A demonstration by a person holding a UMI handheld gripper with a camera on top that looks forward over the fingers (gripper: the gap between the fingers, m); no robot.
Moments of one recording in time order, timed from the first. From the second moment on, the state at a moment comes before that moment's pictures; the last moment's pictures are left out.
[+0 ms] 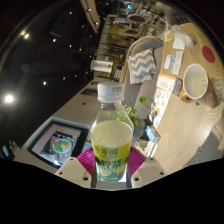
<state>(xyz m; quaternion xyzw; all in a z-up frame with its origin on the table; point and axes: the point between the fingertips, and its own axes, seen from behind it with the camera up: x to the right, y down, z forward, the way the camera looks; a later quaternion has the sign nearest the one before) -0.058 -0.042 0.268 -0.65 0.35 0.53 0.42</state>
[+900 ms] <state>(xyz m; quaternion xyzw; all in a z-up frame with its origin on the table) 0.074 -0.030 0.285 -0.70 0.29 0.48 0.44</state>
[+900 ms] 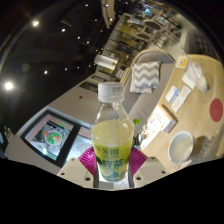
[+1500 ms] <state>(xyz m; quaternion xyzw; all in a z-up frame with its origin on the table) 0.334 -0.022 0.126 -0.84 0.03 -0.01 0.54</state>
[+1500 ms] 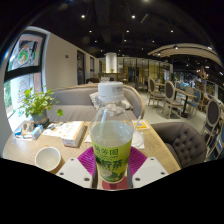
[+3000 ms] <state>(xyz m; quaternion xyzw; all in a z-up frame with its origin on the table) 0.247 -0.334 0.222 -0.91 0.12 -0.05 0.40</state>
